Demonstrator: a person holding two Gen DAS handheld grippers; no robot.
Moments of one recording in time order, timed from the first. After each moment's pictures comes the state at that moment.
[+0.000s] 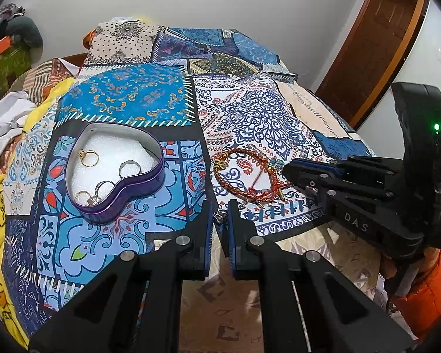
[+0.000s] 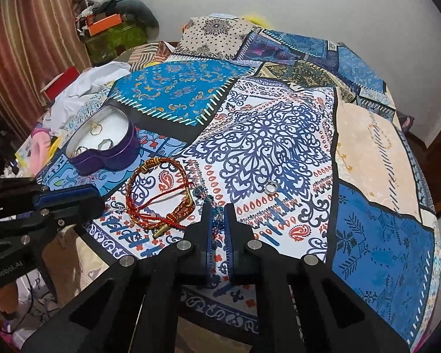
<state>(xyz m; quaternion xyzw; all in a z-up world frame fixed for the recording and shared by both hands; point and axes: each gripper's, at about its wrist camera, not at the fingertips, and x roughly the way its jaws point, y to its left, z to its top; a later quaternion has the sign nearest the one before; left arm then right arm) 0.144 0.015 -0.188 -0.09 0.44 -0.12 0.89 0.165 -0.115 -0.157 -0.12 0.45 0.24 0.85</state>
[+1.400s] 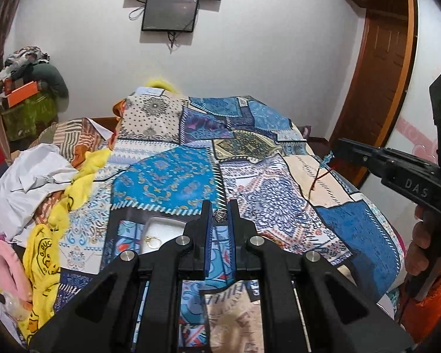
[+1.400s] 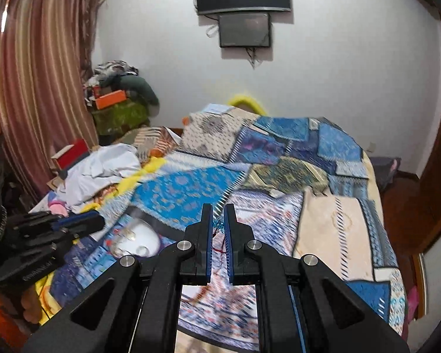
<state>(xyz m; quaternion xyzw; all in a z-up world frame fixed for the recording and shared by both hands) 0.128 0.056 -0.089 -0.07 0.31 -0.06 0.95 0.156 -0.110 -0.032 -0.04 0.29 0.26 0.92</state>
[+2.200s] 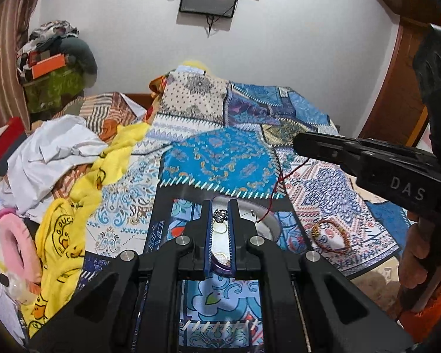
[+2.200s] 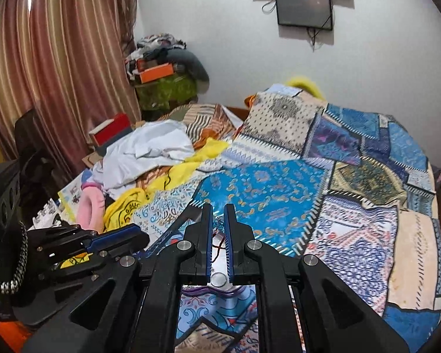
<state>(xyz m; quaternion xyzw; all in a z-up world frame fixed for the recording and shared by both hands) 0.140 0.129 -0.138 -0.10 0.34 0.00 0.93 0.186 0.006 -0.075 -0.07 0.35 0.35 0.87</state>
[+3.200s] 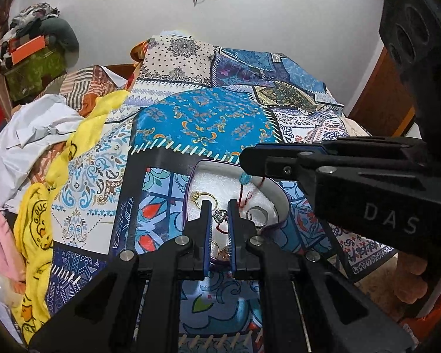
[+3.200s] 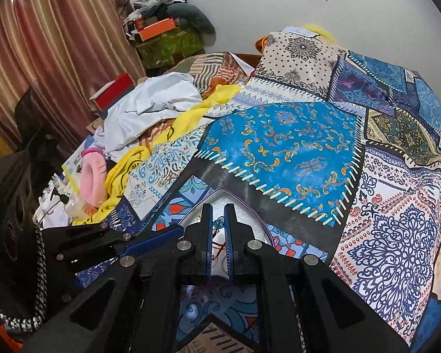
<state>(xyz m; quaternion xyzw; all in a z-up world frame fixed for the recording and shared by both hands) 0.168 0.112 -0.186 -0.09 0.40 -0.04 0.91 0.204 0.029 -0.126 -0.07 0.45 0.37 0.81</state>
